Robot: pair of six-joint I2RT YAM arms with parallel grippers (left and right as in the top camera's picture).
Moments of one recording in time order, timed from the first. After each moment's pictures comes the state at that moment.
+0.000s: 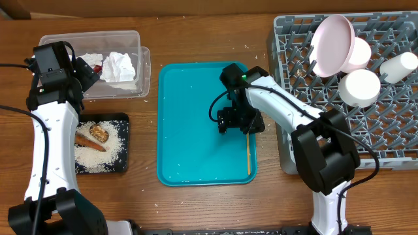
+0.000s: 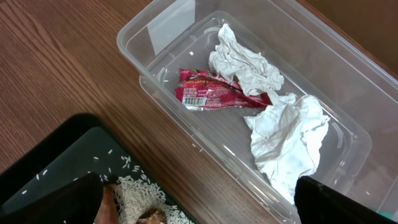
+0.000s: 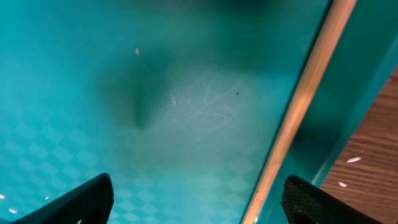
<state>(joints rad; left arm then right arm) 0.27 1.57 1.32 -0.63 -0.26 -0.48 0.53 2.10 1.56 -1.12 -0.18 0.43</state>
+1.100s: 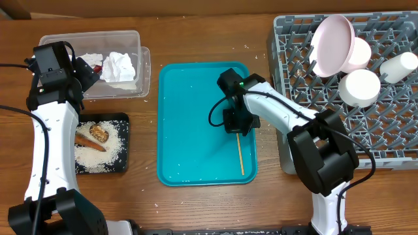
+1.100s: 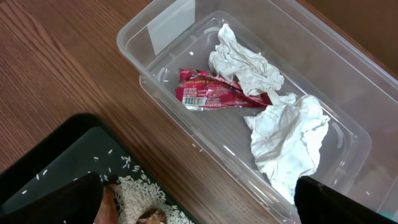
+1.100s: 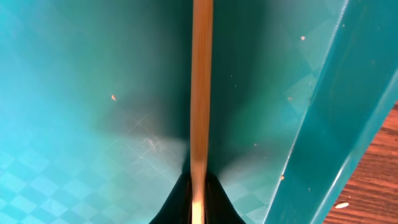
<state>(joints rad) 0.27 1.57 1.32 -0.63 -0.26 -0.48 0.55 2.10 1.49 -0.99 -0.08 0.44</state>
